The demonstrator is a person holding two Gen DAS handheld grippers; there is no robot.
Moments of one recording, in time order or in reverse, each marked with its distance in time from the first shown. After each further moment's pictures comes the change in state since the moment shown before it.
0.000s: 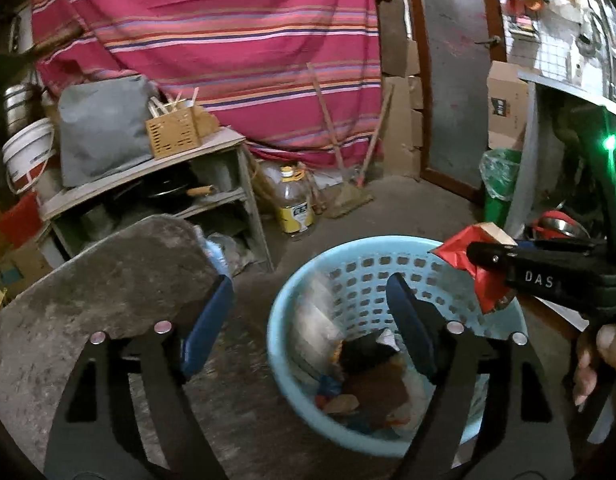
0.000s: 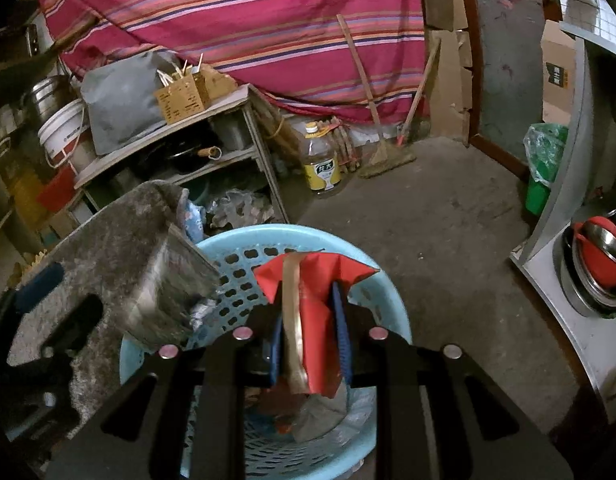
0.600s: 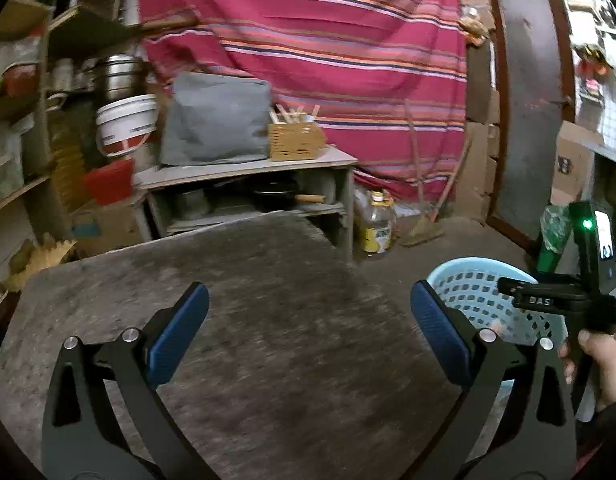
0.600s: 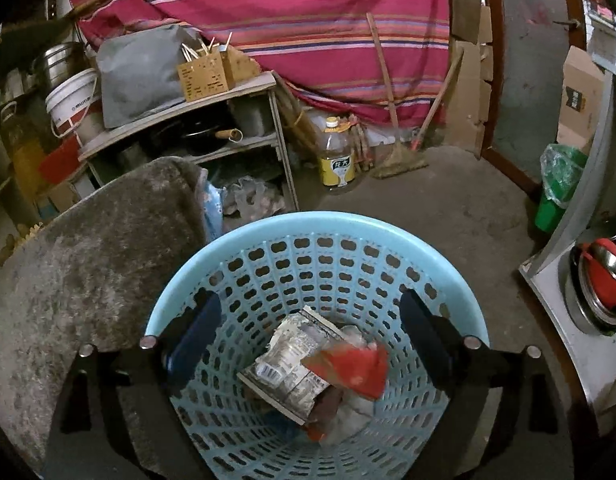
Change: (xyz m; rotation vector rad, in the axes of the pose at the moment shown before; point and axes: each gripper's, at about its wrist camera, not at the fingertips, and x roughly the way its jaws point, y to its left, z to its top) left arm -0.116 0.133 -0.034 -0.190 -0.089 0.224; right arm 0.014 0.066 -0.012 -0.089 0.004 -0.026
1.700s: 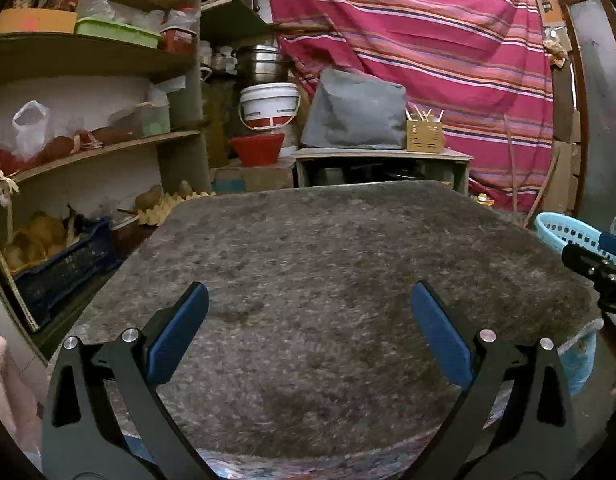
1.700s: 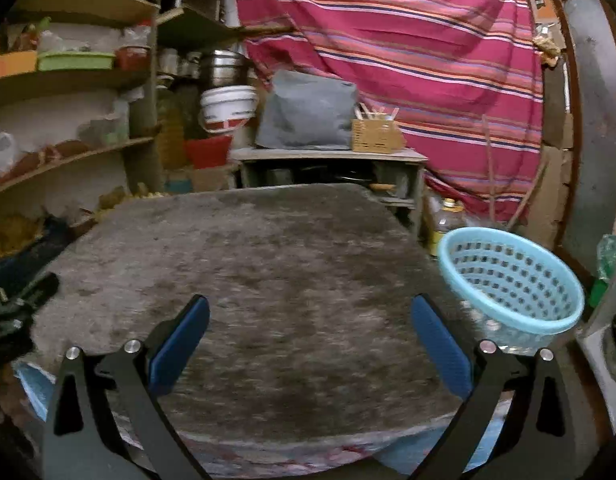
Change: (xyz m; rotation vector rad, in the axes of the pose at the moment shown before) left arm -0.159 0.154 -0.157 -0.108 -0.053 0.343; right arm -0.170 0.199 -0.175 -0.267 -0.302 0.289
